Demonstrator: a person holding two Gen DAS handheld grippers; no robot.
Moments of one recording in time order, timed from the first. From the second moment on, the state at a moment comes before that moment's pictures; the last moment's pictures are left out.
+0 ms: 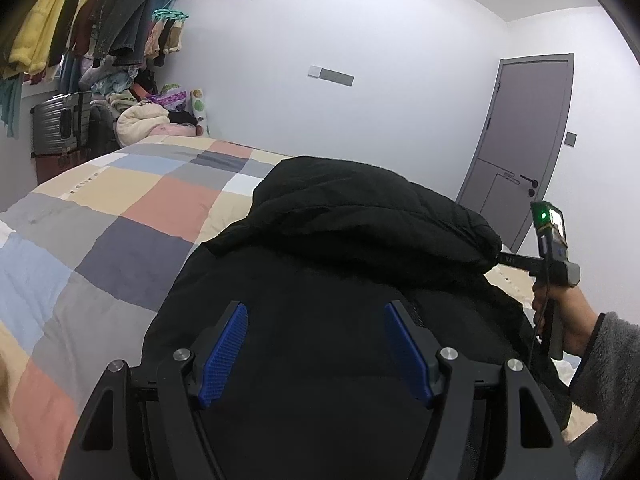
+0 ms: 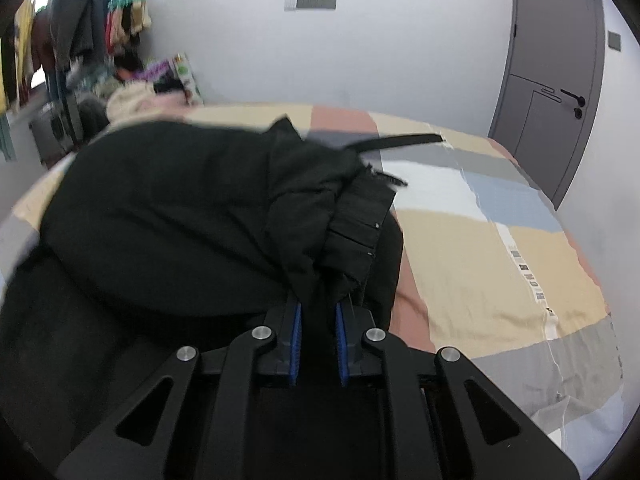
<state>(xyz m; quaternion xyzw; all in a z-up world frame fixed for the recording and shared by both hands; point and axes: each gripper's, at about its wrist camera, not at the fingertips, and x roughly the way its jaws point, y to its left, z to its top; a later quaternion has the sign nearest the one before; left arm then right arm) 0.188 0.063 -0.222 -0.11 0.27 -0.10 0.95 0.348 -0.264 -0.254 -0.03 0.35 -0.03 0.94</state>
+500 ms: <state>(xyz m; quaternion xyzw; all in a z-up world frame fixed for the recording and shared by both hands) 0.190 0.059 -0.222 -0.11 0.28 -0.11 0.95 0.264 -0.272 -0.231 0.00 0.32 0.01 0.95</state>
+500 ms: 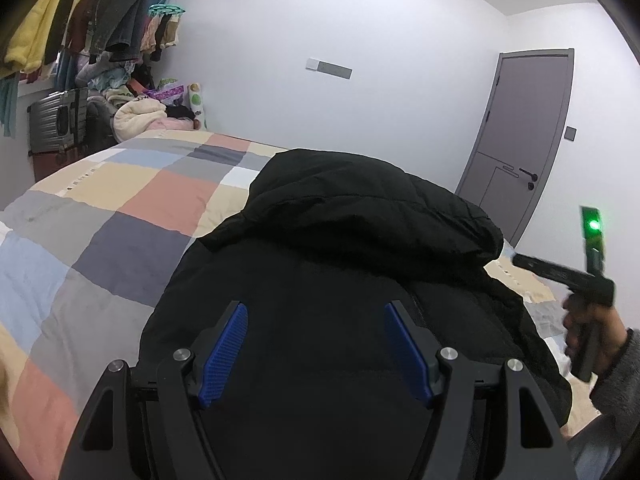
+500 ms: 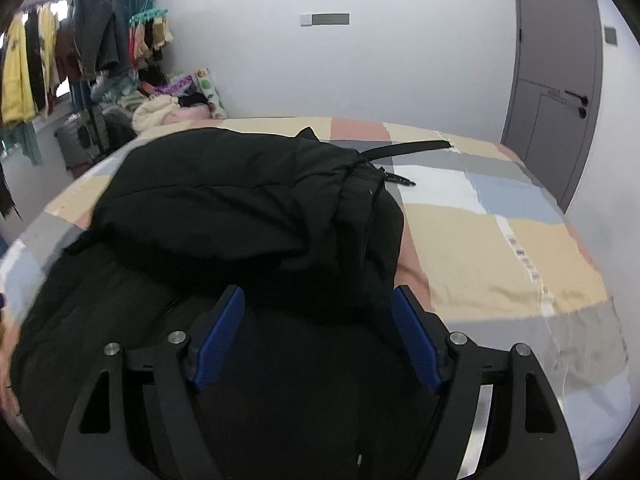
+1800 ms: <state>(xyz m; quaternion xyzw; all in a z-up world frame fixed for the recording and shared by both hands) 0.214 0.190 -0.321 -0.35 0.53 0.02 0.77 0.203 -0.353 -0.328 0.43 0.47 0.14 0.76</state>
